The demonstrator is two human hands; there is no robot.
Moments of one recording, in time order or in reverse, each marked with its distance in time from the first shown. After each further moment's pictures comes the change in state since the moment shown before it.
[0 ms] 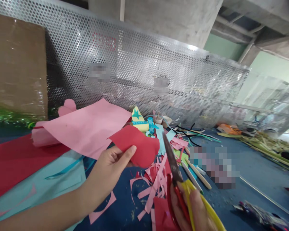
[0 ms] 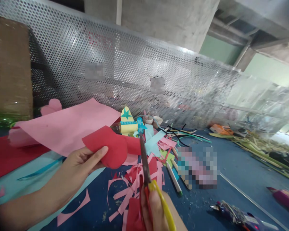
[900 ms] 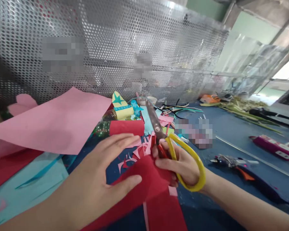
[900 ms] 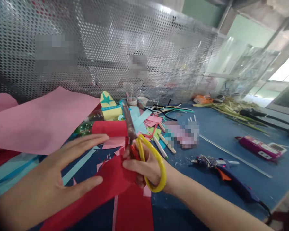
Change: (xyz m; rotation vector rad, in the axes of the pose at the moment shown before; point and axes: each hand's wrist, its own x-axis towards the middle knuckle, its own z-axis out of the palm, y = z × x) left_hand -0.021 0.009 0.009 0.958 -0.192 0.317; right_hand 0.023 -0.016 -0.017 0.688 -0.184 0.117
